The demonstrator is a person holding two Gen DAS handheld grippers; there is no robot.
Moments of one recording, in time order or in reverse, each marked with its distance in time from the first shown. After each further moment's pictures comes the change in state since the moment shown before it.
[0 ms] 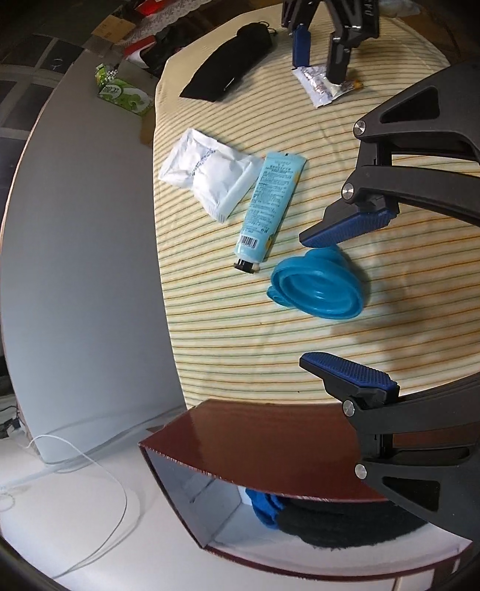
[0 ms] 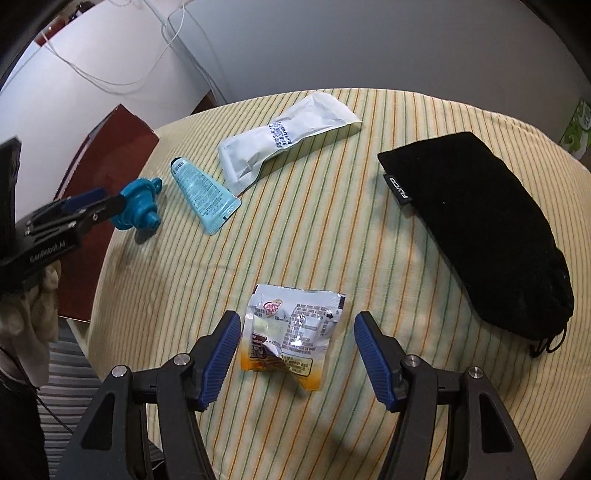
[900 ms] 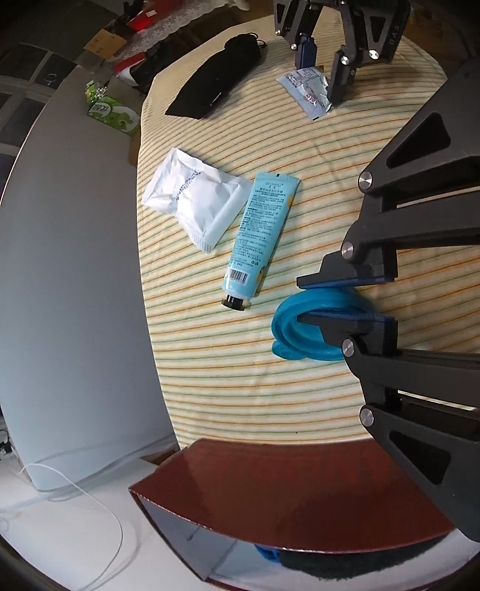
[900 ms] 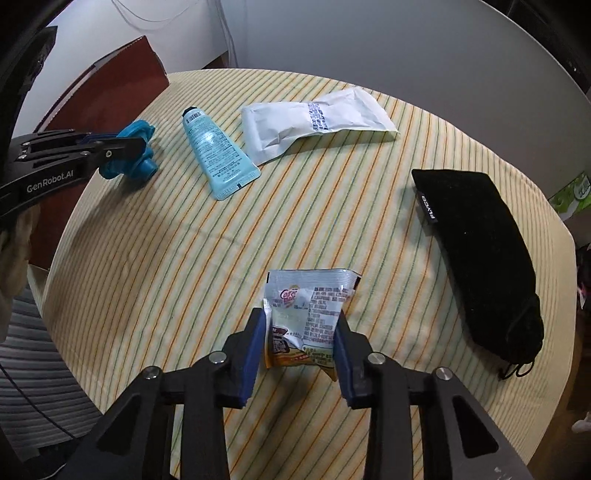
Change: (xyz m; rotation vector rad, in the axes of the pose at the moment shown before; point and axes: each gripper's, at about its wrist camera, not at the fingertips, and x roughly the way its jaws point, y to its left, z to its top) left arm 0.016 -0.014 0.000 0.028 0.026 -0.087; right arm 0.014 0.046 0.004 -0.216 0.058 -0.198
